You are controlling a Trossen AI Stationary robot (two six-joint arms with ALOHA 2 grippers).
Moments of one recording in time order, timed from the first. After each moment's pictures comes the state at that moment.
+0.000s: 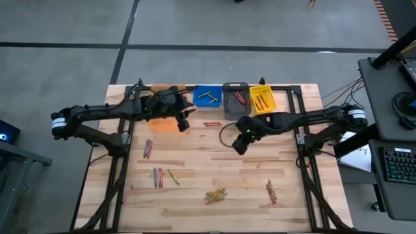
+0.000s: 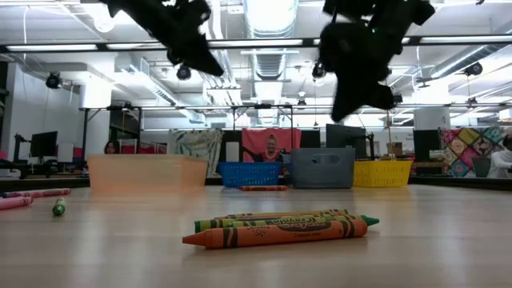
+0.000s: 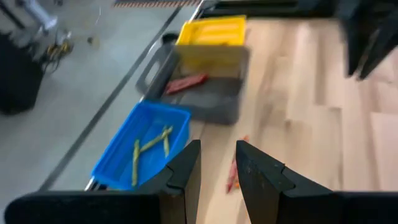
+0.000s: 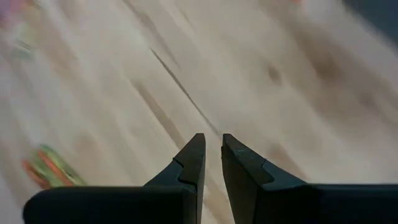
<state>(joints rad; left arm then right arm) 0.25 1.24 0.99 -0.28 -0.19 0.12 -0.05 1.43 0.99 -0.58 -0.03 0.68</state>
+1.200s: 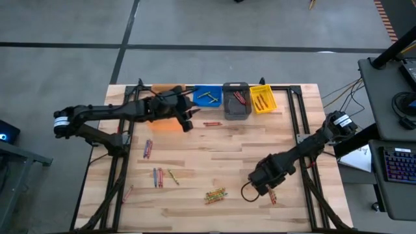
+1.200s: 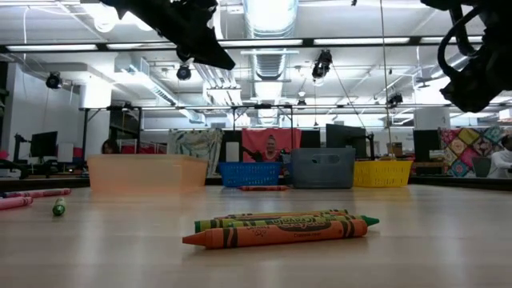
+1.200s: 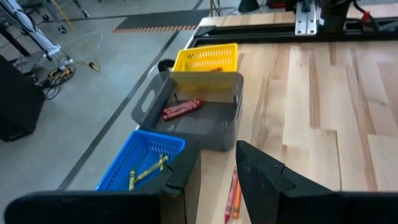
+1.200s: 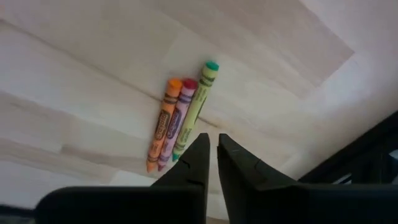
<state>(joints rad) 0.22 1.28 0.98 -0.16 -0.20 0.15 0.50 1.63 0.99 -1.00 -0.35 1.49</state>
